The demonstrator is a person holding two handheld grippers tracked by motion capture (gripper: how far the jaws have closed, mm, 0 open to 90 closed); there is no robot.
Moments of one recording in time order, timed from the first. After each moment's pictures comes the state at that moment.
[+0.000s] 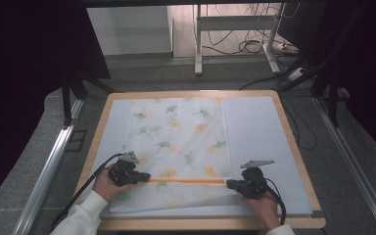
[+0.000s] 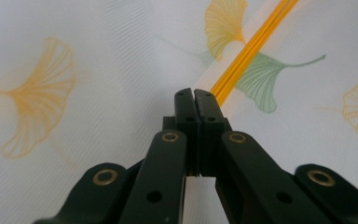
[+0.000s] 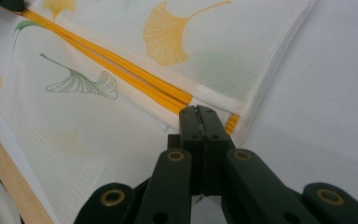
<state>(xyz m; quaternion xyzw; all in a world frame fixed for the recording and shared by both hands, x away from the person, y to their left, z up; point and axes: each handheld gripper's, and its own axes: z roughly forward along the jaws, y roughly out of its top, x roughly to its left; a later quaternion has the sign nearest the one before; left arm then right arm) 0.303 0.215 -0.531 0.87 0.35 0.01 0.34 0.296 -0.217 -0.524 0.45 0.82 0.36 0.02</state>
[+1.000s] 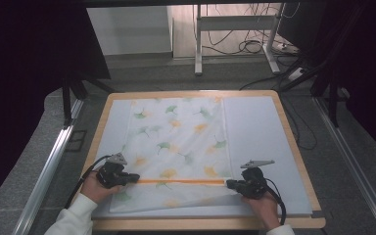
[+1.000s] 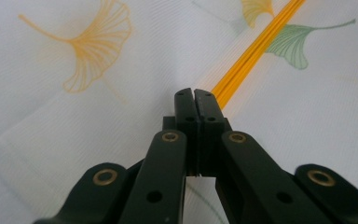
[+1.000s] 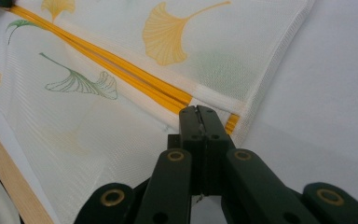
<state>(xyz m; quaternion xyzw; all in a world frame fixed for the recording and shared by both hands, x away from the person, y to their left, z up) 0.293 0.246 -0.532 0.87 0.37 0.02 0.33 0.296 -0.217 -0.524 0.45 0.82 0.36 0.02</state>
